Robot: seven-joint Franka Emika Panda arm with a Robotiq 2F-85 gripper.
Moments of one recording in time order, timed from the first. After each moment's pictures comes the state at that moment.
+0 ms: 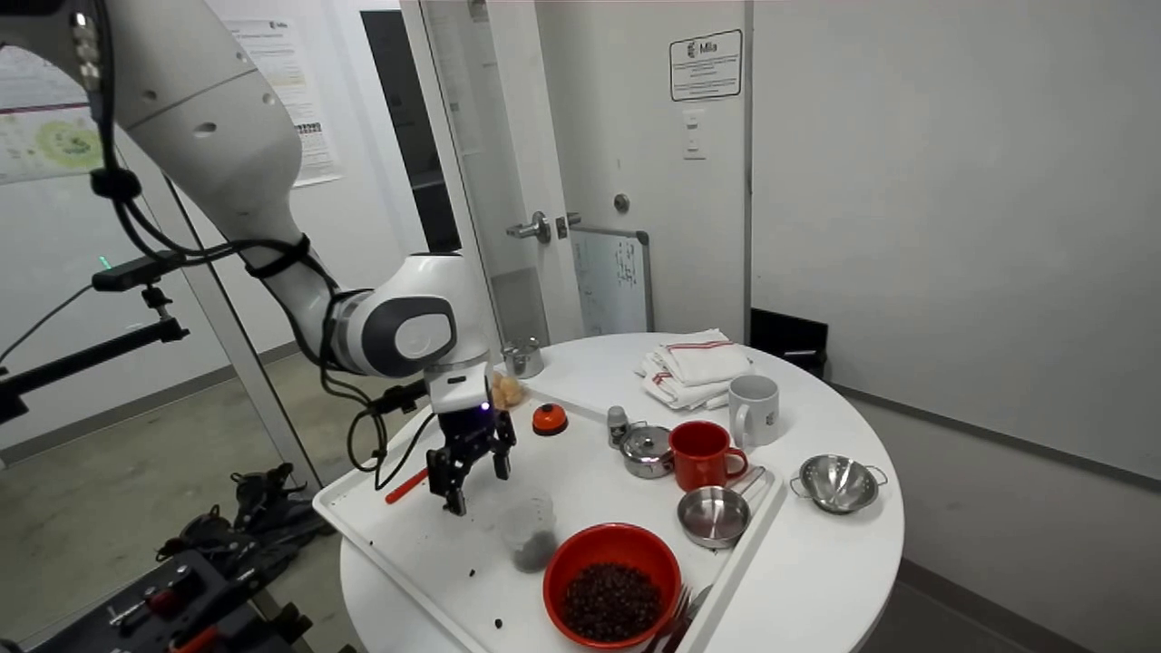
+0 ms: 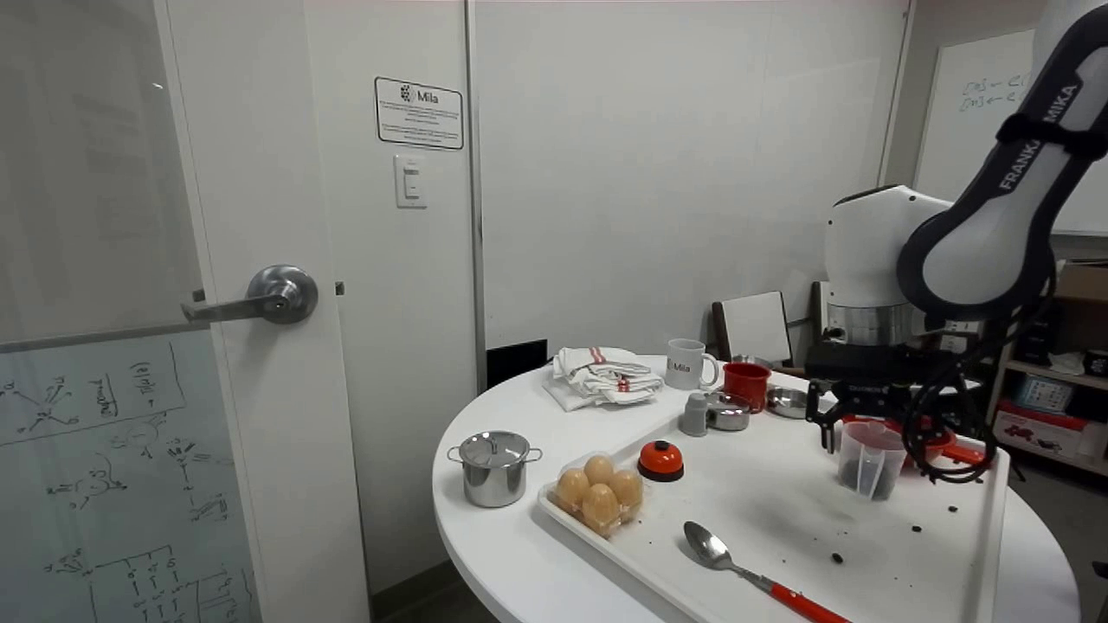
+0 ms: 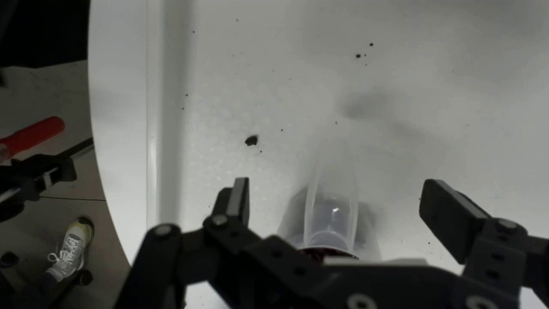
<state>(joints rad) 0.01 0.44 -0.11 -2.39 -0.12 2.68 1.51</state>
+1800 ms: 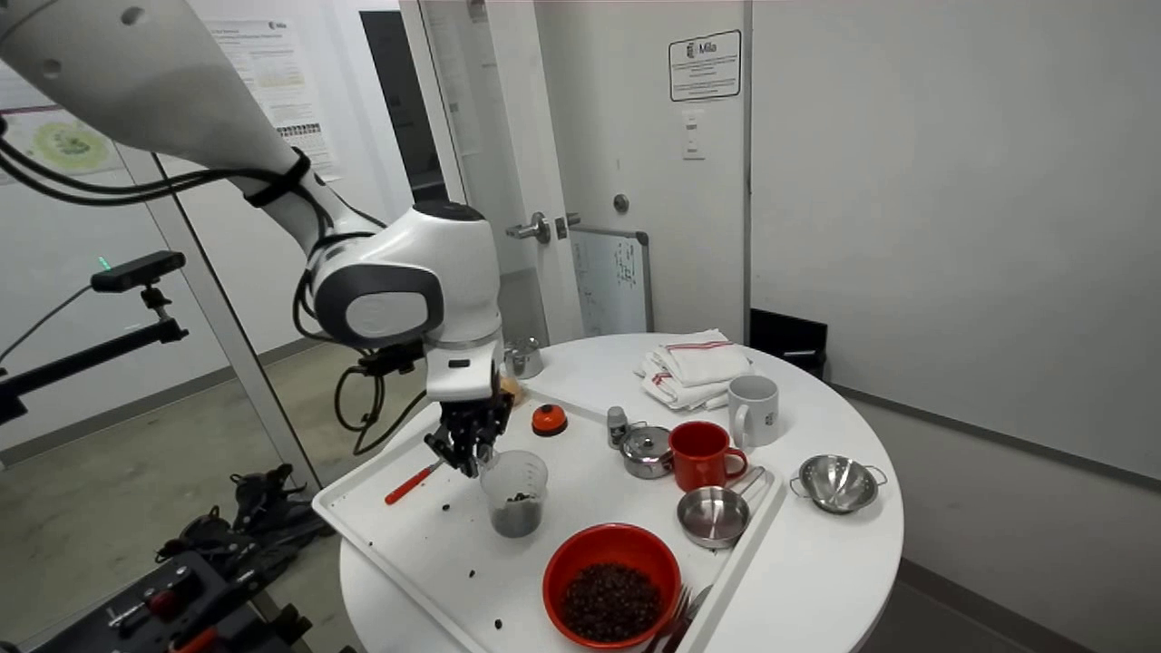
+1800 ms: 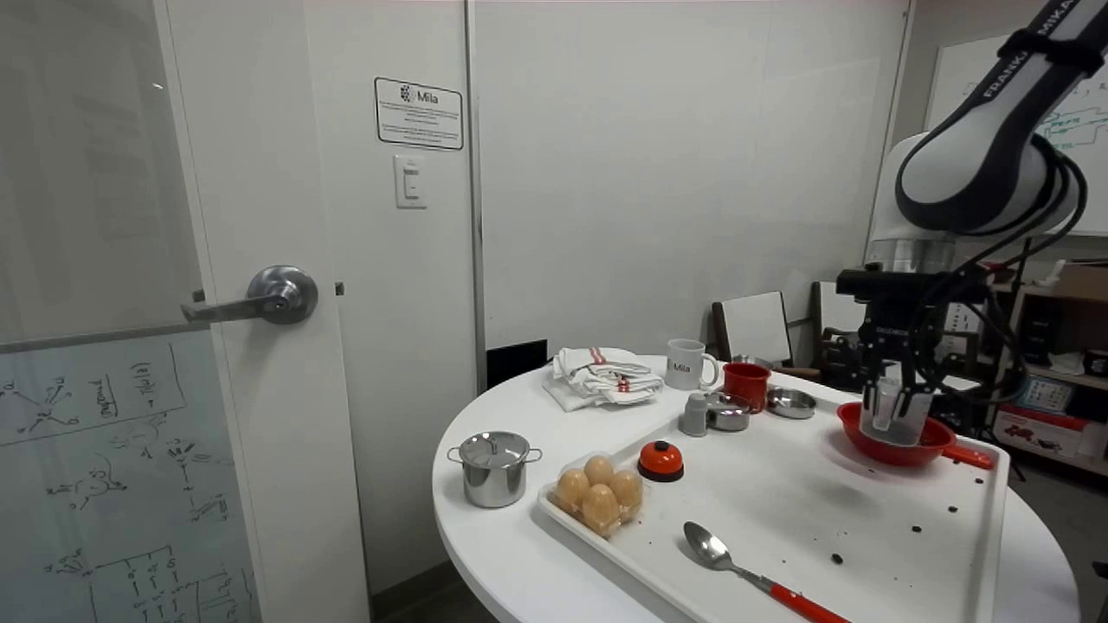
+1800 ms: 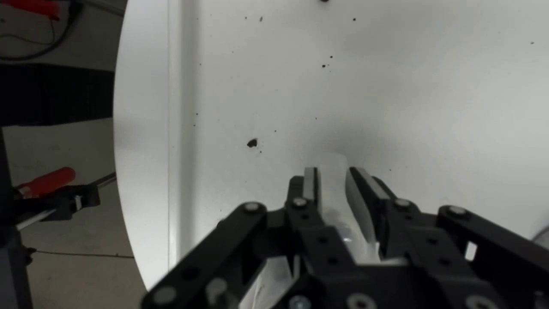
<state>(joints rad) -0.12 0.22 -0.09 -2.48 0.35 2.61 1.10</state>
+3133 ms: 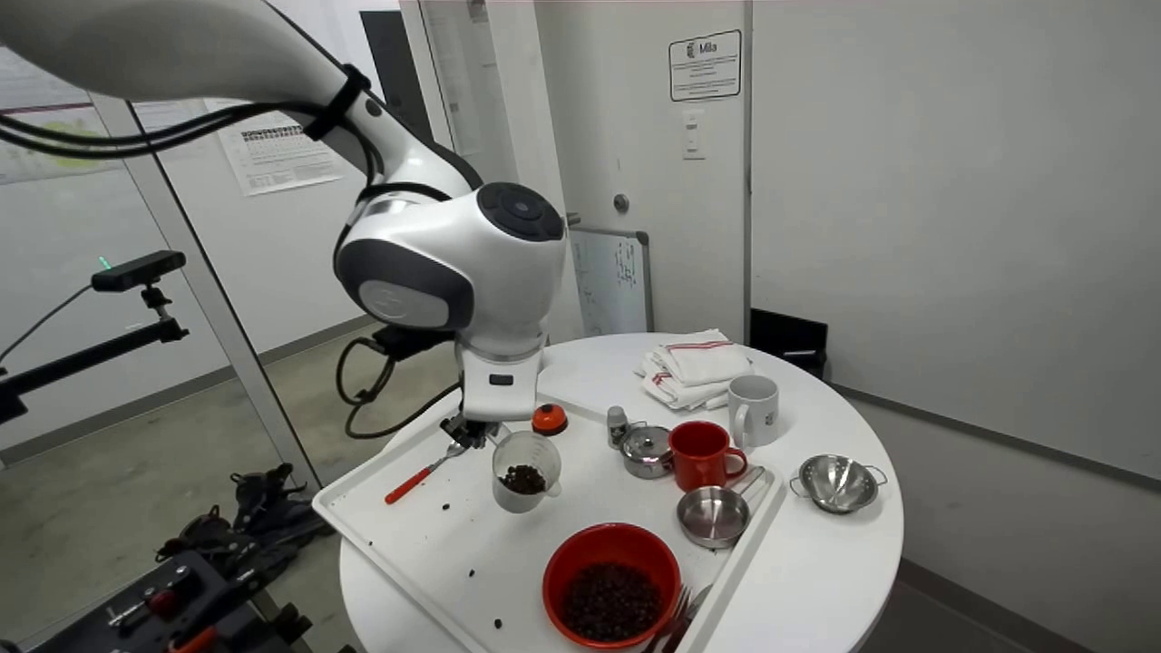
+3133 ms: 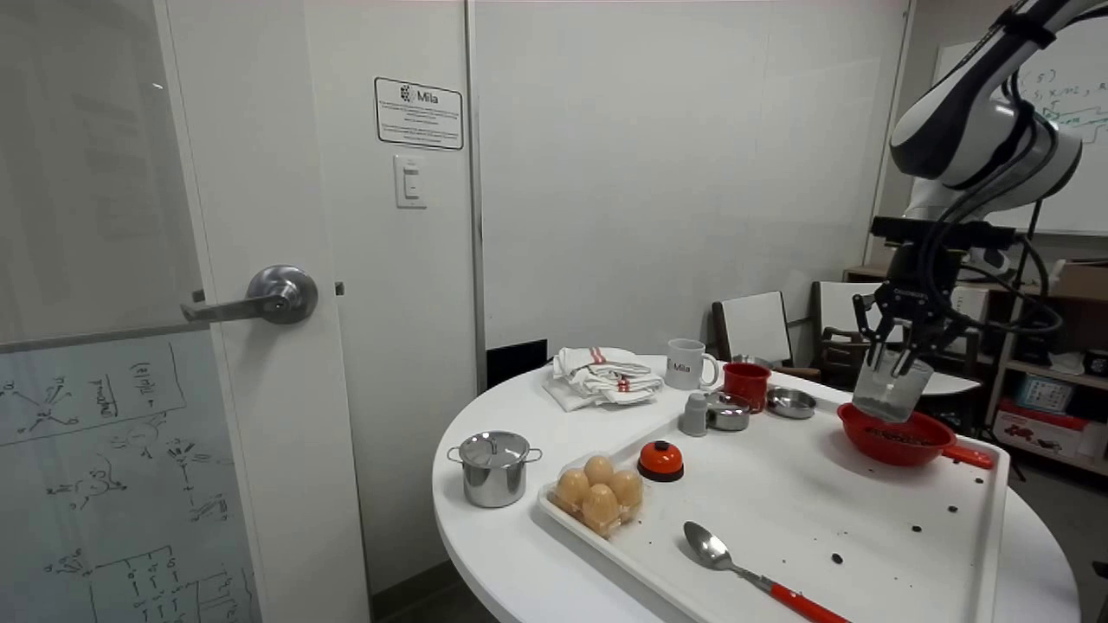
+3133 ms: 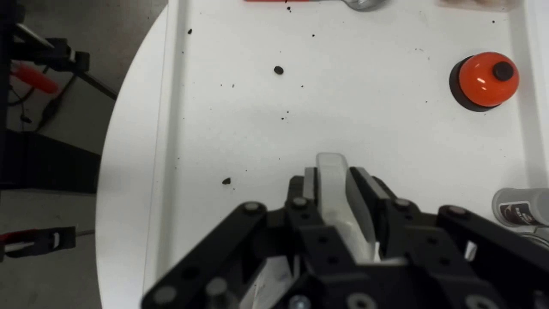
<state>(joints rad) -0.24 0.17 -0.18 -2.40 0.74 2.30 0.63</state>
